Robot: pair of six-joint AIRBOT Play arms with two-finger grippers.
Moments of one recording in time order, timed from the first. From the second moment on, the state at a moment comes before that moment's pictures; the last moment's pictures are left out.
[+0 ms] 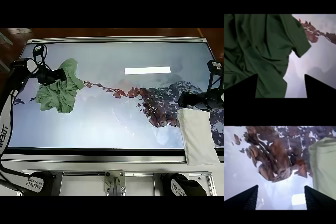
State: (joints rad) left arm -0.05 -1.67 1.64 1.49 -0.97 -1.77; right arm -0.11 -0.97 1.12 -1.52 1.20 1.57
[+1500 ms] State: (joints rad) left arm -0.37 -1.41 2.06 1.26 -1.21 -1.62; right arm -0.11 -0.94 1.24 -1.36 1.29 1.42
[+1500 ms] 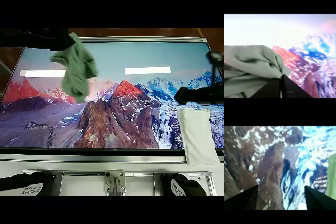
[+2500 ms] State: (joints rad) left arm -0.61 -1.50 1.63 1.24 -1.15 -1.75; right arm -0.11 -0.86 1.13 -1.47 1.50 1.43
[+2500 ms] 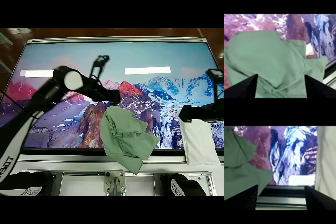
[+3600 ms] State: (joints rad) left arm -0.44 -1.60 0.98 0.75 -0.89 -1.48; right arm -0.45 -1.18 0.74 -1.10 1.50 1.19
